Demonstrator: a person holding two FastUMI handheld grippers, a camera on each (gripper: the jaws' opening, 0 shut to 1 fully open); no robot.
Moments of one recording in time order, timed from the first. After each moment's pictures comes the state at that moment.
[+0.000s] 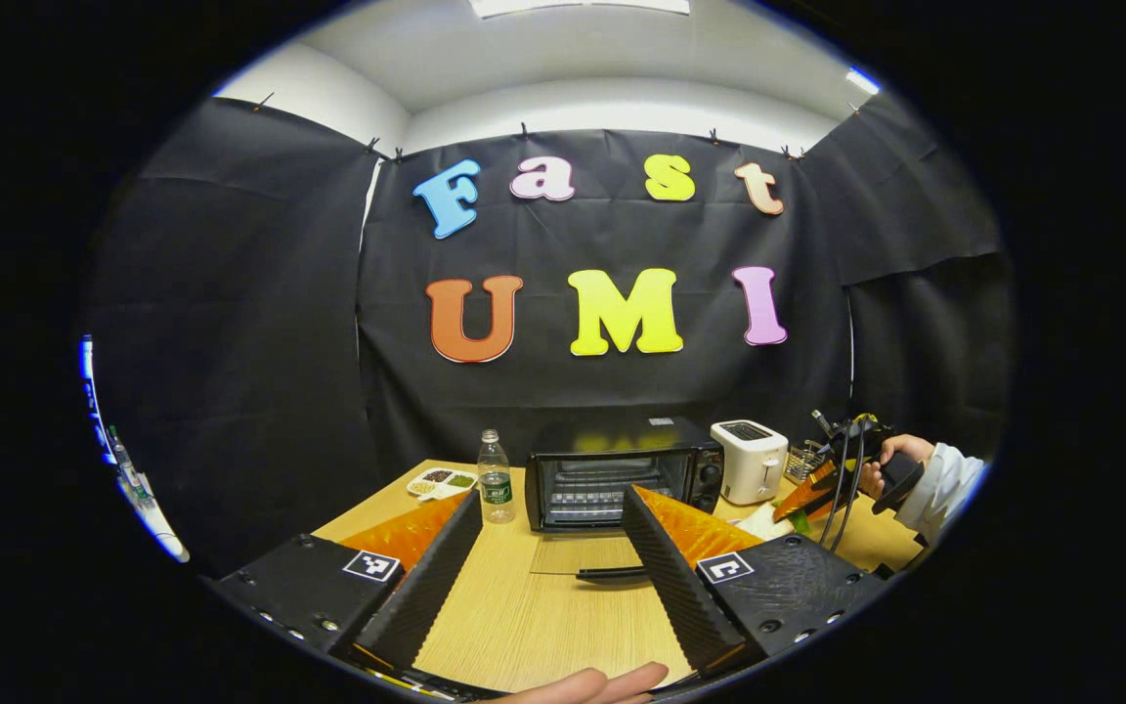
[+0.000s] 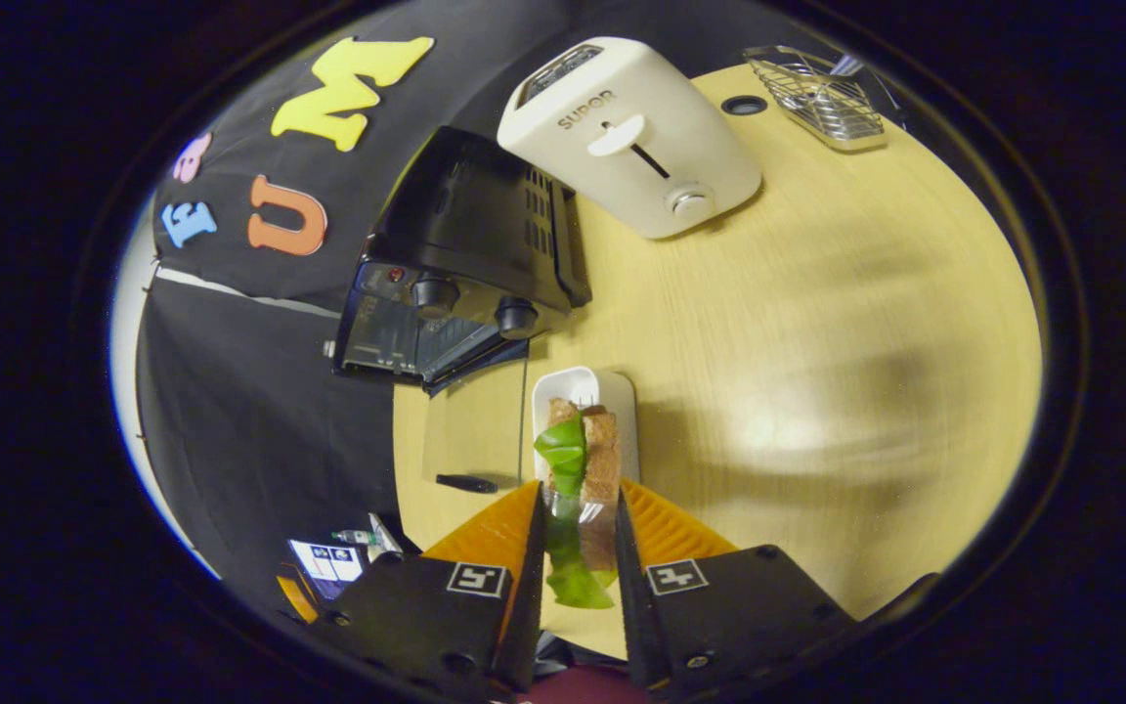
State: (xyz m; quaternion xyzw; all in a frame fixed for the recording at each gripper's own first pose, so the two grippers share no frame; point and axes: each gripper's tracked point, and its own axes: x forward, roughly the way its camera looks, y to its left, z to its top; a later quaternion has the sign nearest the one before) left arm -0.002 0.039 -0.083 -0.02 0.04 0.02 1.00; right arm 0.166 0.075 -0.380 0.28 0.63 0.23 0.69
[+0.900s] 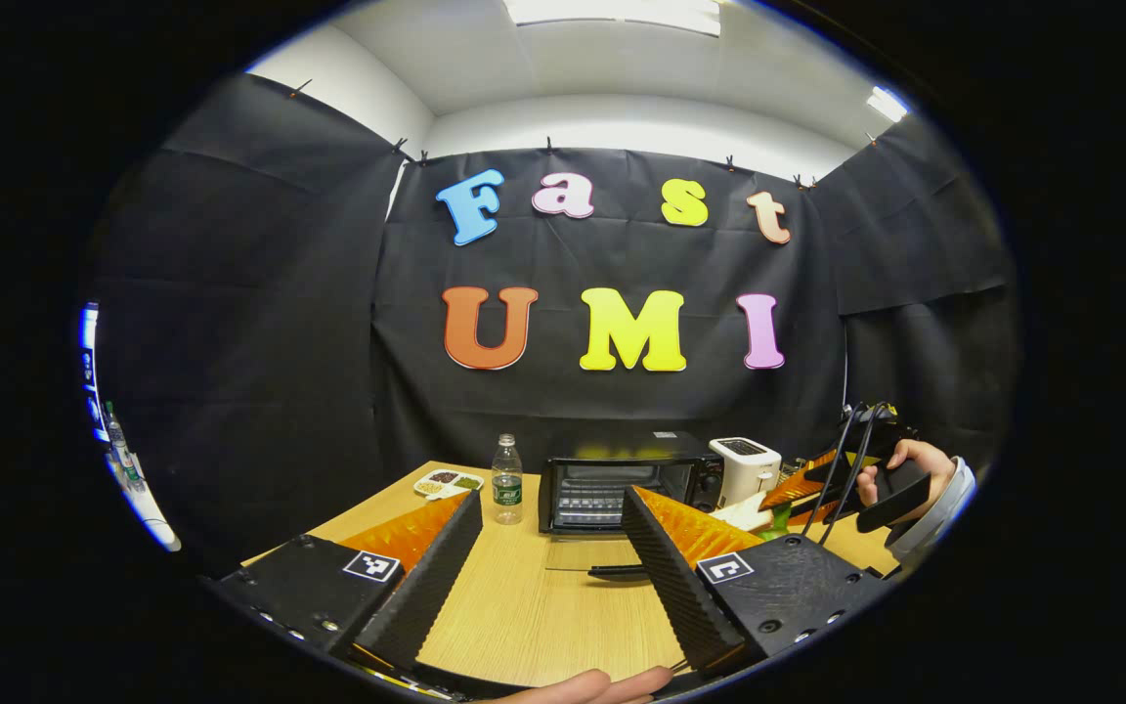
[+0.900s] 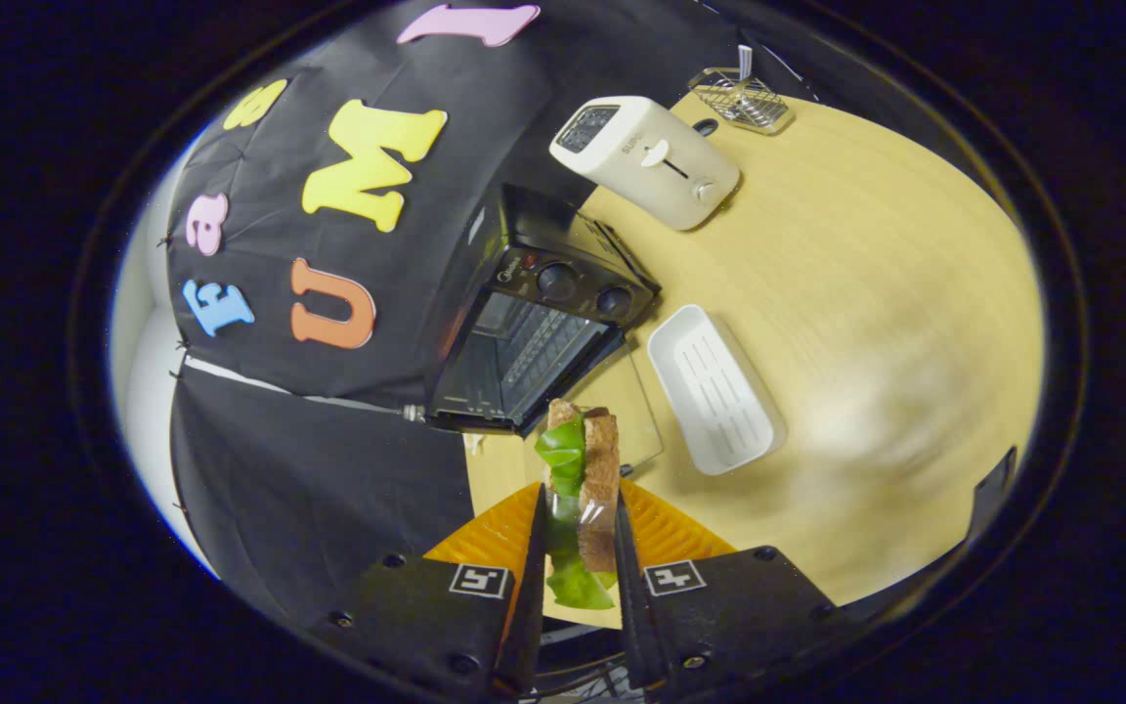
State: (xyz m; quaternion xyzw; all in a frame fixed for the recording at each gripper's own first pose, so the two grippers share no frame) left arm -0.039 0.085 -0.081 -0.06 0.01 0.01 1.00; right arm 0.104 0.180 -0.292 0.45 0.50 0.14 0.73
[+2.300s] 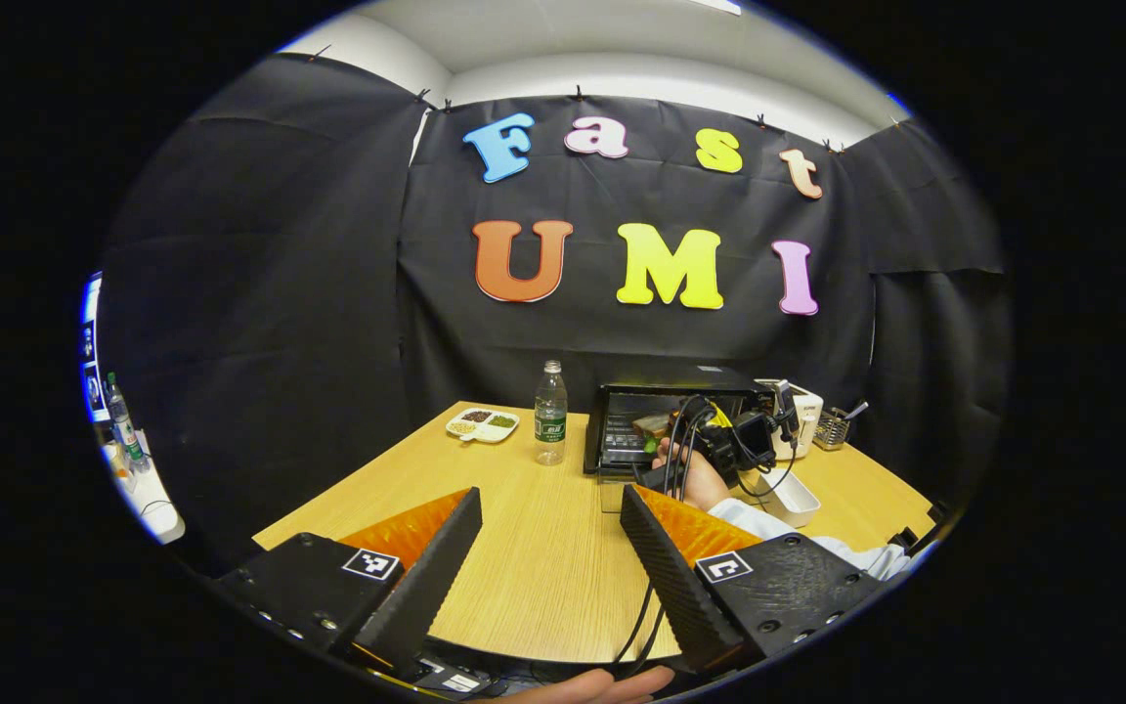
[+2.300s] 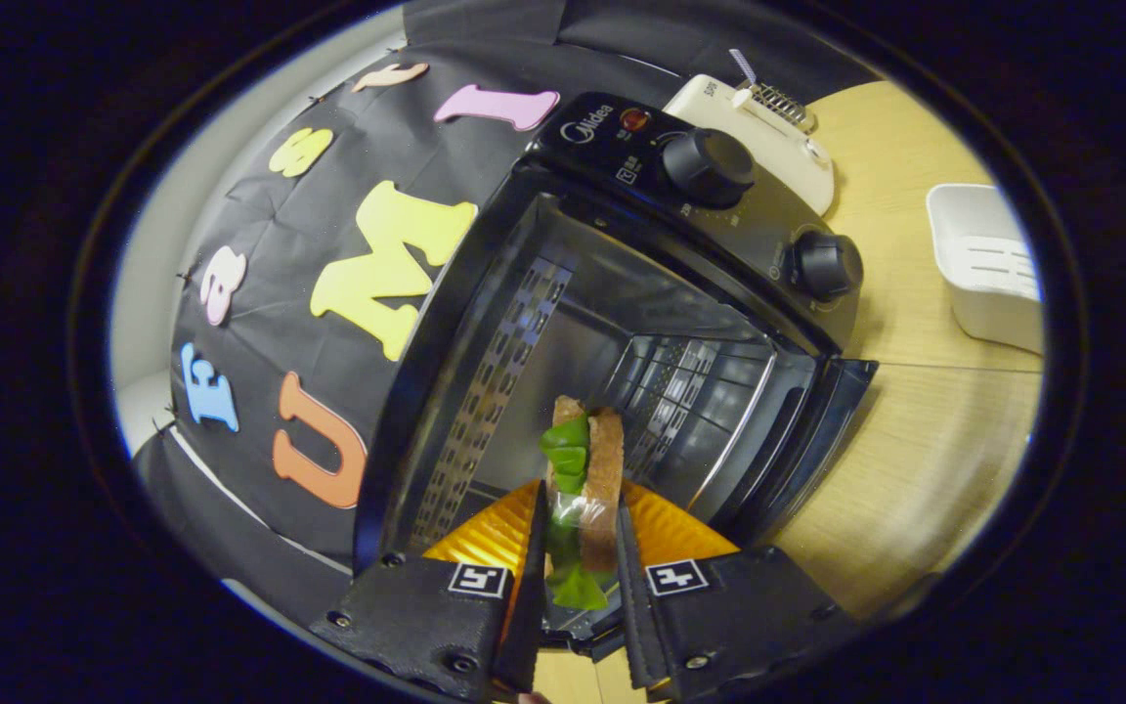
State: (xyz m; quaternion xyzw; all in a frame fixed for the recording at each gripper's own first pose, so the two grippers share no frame) left arm -0.032 0.134 -0.159 -0.06 0.10 0.03 0.99; right arm 0.309 0.349 -0.407 0.49 0.20 0.00 0.85
